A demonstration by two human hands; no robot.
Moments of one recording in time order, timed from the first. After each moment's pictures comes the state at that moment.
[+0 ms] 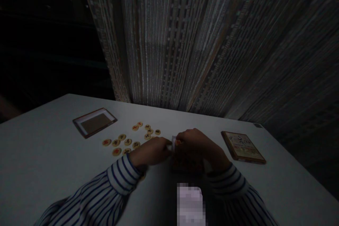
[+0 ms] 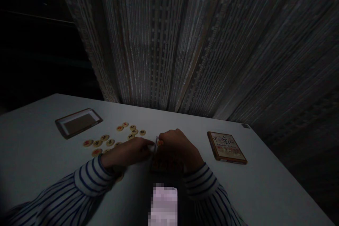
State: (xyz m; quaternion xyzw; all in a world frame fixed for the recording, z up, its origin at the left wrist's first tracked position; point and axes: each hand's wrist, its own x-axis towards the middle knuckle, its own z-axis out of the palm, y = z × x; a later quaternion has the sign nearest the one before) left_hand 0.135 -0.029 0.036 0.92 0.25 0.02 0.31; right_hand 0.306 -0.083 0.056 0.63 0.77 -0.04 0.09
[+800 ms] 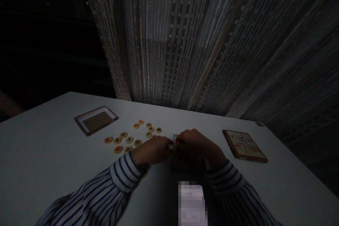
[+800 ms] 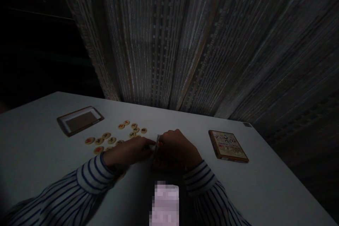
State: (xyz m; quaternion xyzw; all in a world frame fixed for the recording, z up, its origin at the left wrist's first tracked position) left_hand 0.134 -0.032 0.040 0.93 0.25 0.01 0.28; right_hand 0.306 -0.080 0.042 0.61 0.79 -0.04 0.09
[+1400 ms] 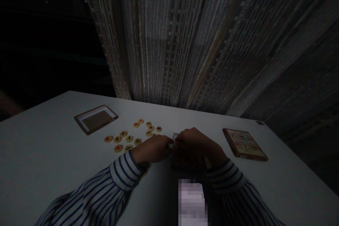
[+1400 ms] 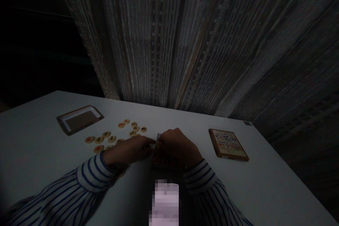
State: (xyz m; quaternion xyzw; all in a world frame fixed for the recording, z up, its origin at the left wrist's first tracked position) left_hand 0.135 -0.030 0.038 0.93 0.23 0.01 0.29; right_hand 0.307 -0.078 0.039 0.60 0.79 -0.05 0.11
